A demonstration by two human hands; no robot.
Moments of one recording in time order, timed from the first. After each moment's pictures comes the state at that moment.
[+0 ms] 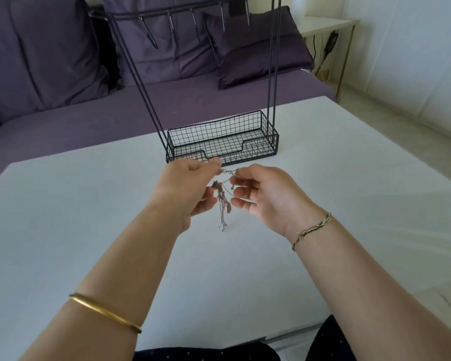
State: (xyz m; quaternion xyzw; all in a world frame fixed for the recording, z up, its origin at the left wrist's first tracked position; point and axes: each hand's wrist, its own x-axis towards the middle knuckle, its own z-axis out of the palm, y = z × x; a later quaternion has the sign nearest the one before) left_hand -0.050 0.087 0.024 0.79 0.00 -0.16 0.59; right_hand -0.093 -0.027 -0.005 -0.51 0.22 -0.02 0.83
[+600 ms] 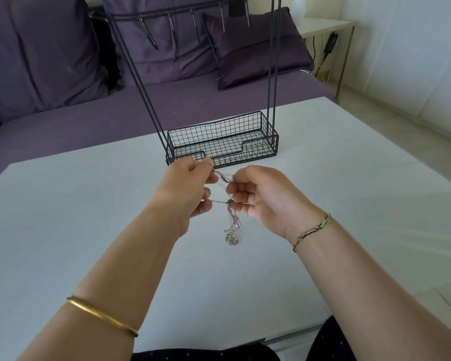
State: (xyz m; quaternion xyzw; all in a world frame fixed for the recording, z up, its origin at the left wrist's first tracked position) left_hand -0.050 0.088 0.022 0.79 -0.03 -0.15 0.60; right_hand -0.093 -0.025 -0.005 -0.54 0.20 0.00 0.82
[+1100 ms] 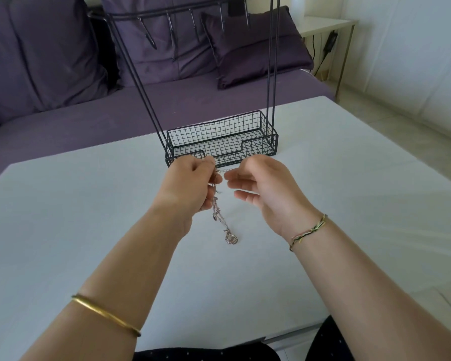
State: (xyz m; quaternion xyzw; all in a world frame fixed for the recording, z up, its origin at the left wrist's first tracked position) left_hand -0.052 0.086 0.021 0.81 -0.07 -0.13 0.57; right_hand -0.093 -0.028 -0.010 -0.60 0.17 -0.11 0.77
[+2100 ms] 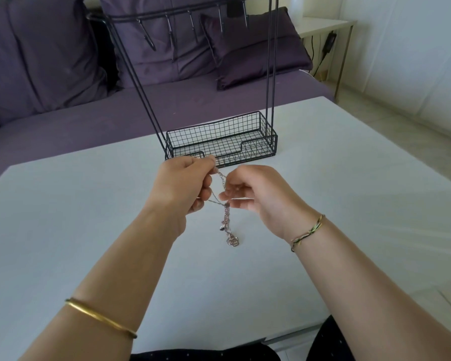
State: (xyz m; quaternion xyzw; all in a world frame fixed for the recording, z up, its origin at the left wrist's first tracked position) left_hand -0.052 0.090 0.029 0.78 -0.03 -0.15 0.61; right_hand -0.094 -0.025 -0.007 -0.64 0.15 -0.03 0.75
